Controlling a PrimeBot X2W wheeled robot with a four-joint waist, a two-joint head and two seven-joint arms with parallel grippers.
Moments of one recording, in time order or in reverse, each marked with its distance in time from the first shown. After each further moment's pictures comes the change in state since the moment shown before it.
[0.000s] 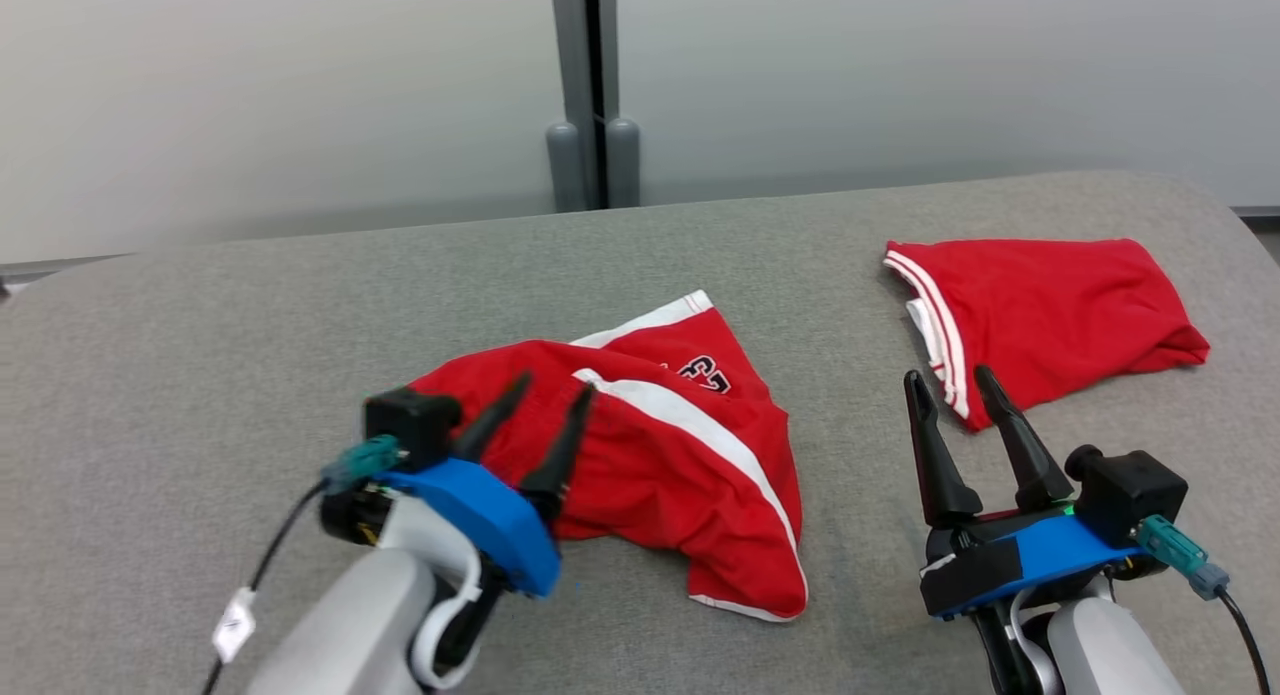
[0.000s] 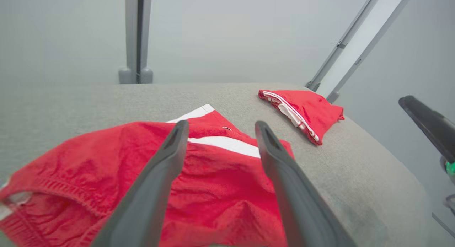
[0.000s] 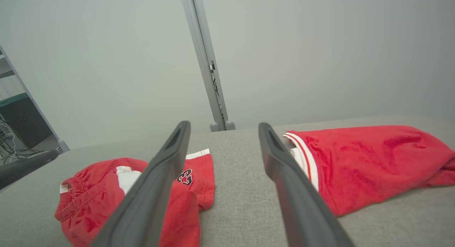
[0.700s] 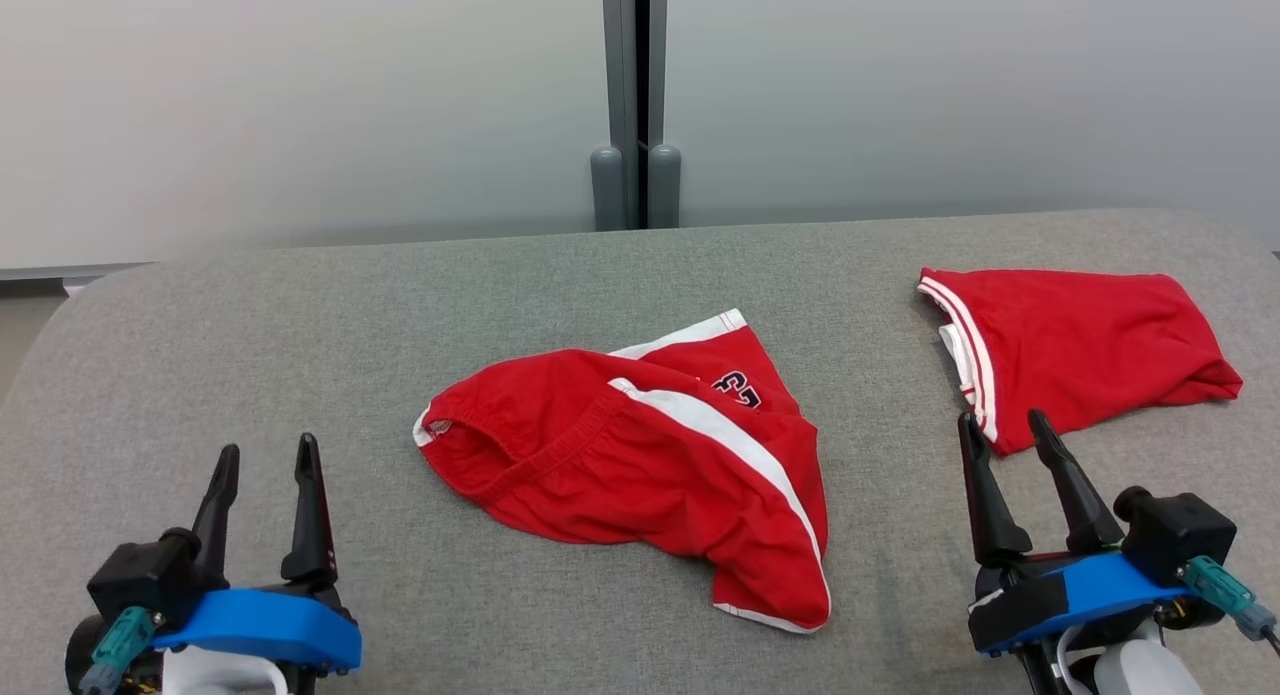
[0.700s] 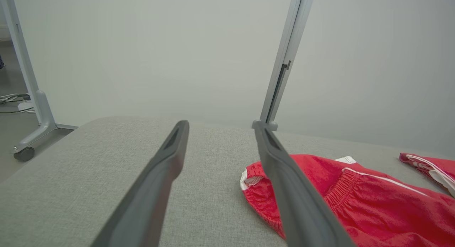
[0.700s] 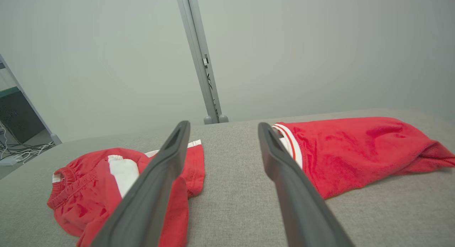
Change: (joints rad) left arm 0.321 0.149 0.375 -0.235 0.187 0.209 -0.202; right arm 0.070 -0.037 -0.054 -0.004 0.006 0.000 0.000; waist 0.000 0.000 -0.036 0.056
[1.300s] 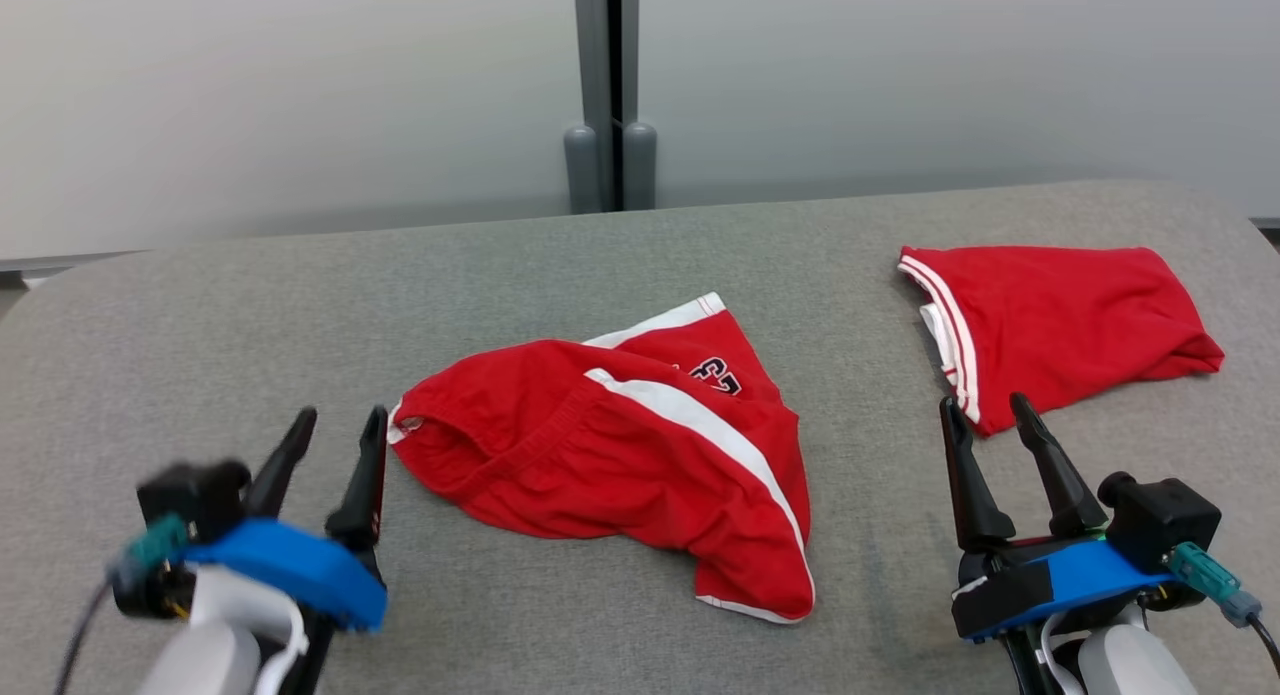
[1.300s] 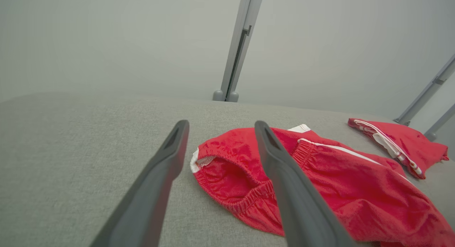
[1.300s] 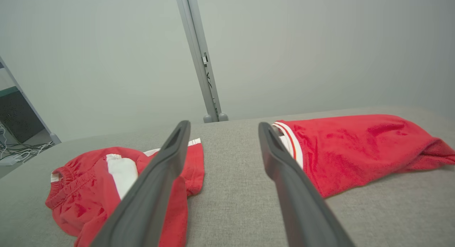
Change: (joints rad) left arm -0.057 -0.059 0.020 0.083 0.011 -0.191 0.125; right arm -0.011 0.009 0.018 -0.006 -0.006 0.000 0.000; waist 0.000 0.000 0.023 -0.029
